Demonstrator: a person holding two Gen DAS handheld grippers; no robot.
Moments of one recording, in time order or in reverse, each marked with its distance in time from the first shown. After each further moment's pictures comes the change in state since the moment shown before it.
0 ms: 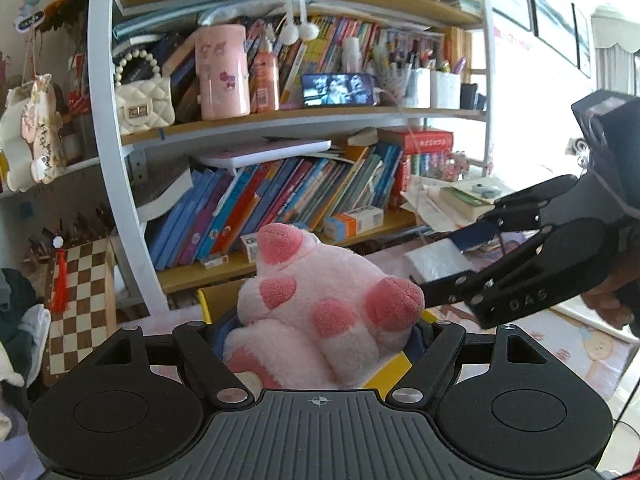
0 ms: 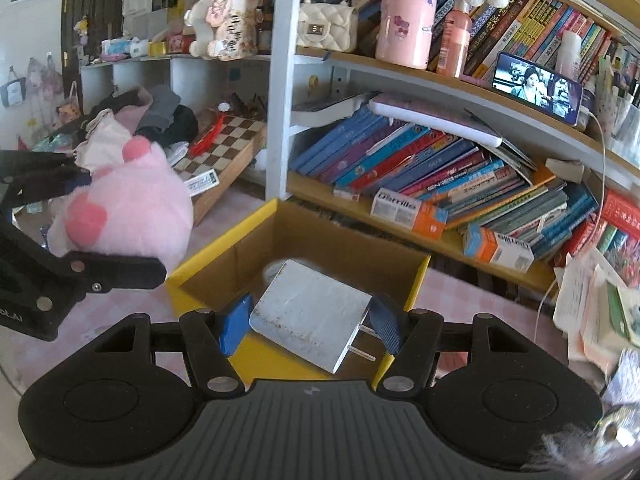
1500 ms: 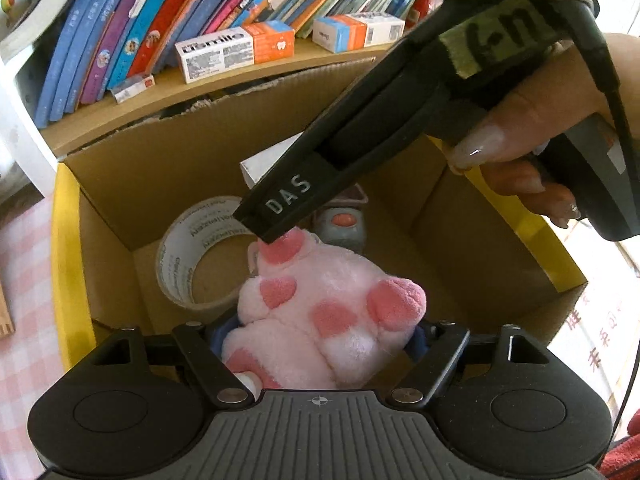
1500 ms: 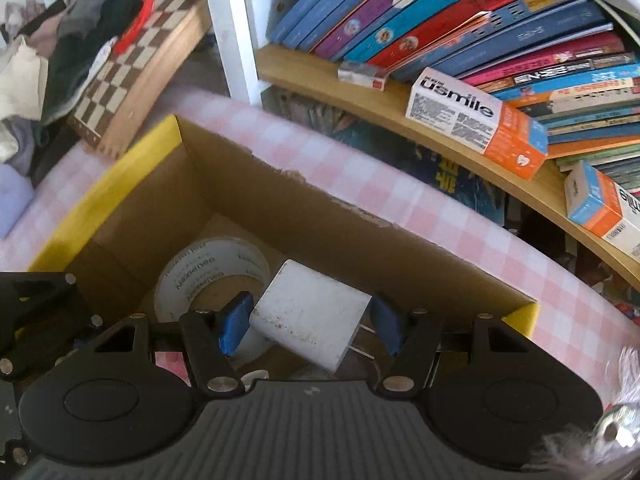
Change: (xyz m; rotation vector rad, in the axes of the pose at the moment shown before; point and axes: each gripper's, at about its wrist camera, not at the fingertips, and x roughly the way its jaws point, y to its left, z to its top) left arm 0.213 0.019 -0.030 -0.055 0.588 -0.148; right arm 0.262 -0.056 0.035 0.018 0.425 0.144
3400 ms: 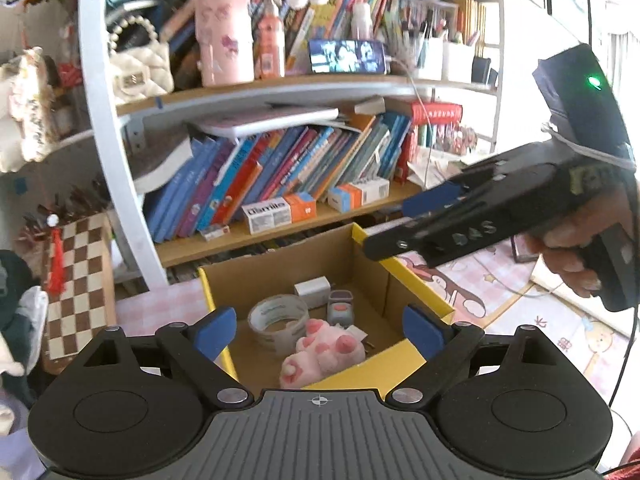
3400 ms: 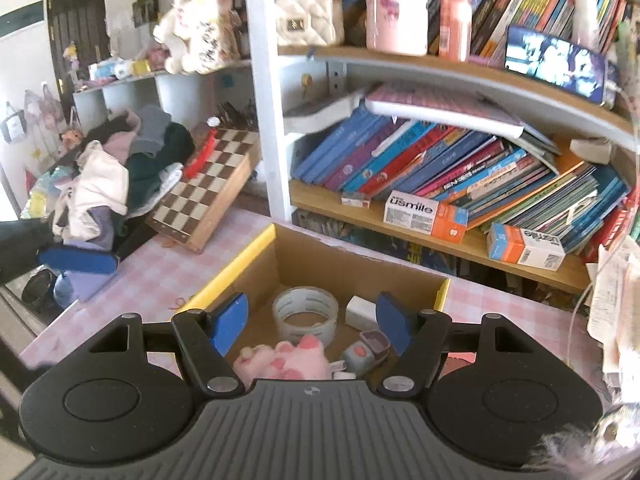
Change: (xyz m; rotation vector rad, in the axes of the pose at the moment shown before) left arm -0.201 -0.041 -0.088 0.032 -0.490 0.134; right arm -0.205 0.067 -0.097 0.068 -0.412 -0.051
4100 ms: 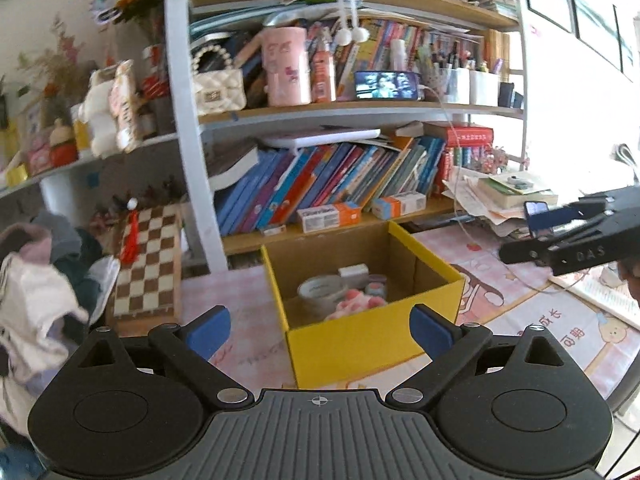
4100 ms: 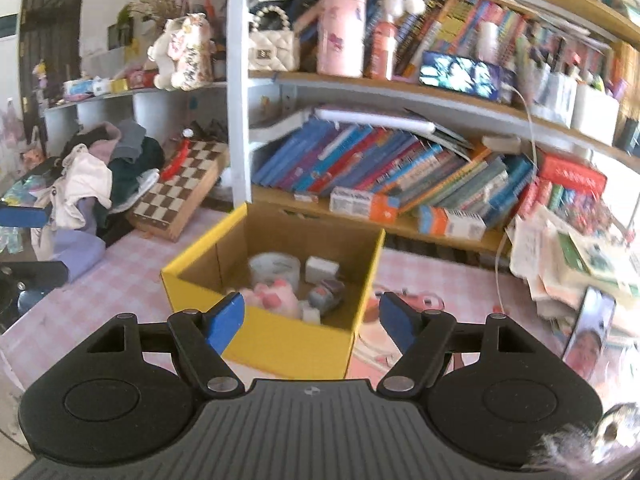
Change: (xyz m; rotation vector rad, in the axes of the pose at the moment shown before) left arm -0.080 -0.011 -0.072 -0.066 -0.088 0.165; right arm -0.096 0.037 -0.105 0.047 -0.108 -0.197
